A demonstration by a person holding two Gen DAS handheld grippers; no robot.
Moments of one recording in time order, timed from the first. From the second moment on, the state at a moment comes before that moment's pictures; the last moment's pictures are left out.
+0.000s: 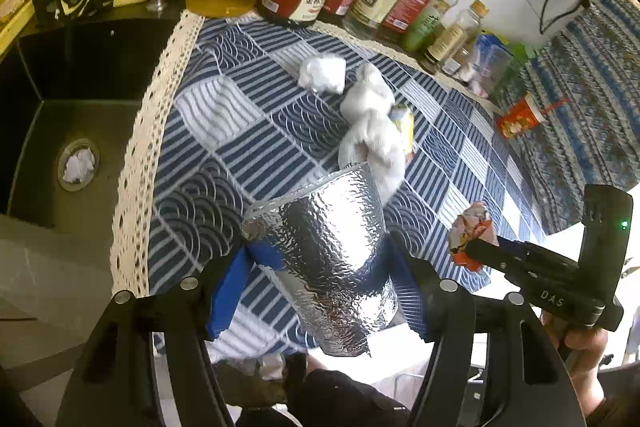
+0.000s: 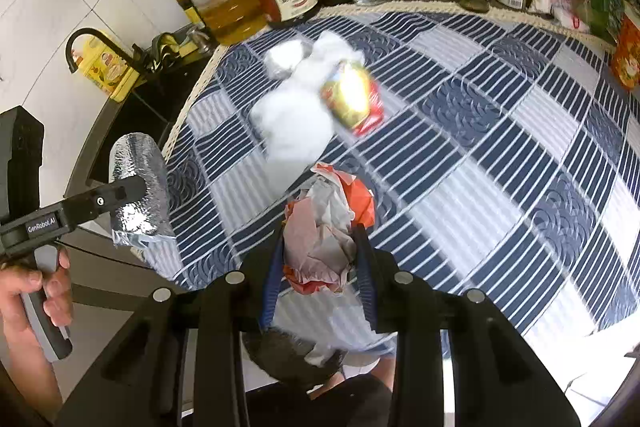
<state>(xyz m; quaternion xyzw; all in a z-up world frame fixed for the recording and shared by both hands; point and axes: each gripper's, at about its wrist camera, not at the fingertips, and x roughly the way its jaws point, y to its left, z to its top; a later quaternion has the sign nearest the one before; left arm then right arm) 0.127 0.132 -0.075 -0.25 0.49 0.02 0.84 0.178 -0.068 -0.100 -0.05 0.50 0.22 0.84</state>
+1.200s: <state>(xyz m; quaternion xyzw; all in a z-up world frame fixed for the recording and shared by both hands) -0.012 0.115 -0.139 -0.27 0.53 -0.01 0.80 0.034 -0.016 -0.187 -0.04 0.56 0.24 0.79</state>
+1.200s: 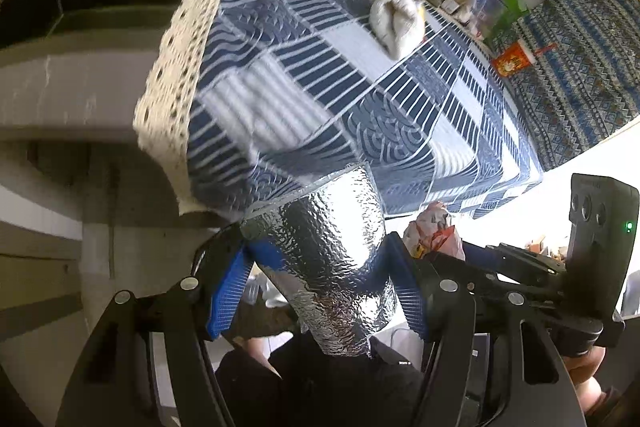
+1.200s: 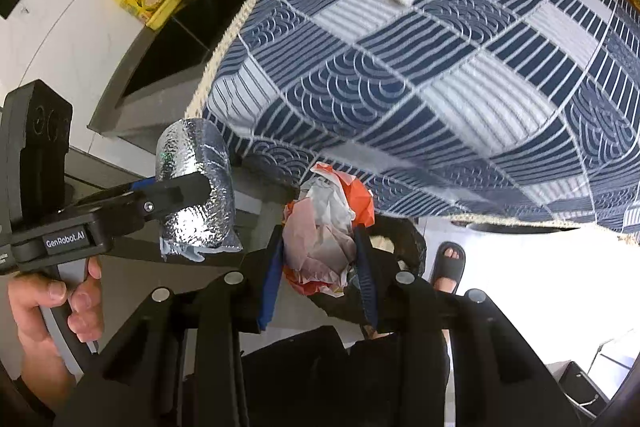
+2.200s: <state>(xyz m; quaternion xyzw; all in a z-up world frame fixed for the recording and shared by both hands) -0.038 0.107 -0.240 -0.31 0.62 0.01 0.72 0.043 -0.023 -0.254 -0.01 0.63 0.23 0.74</state>
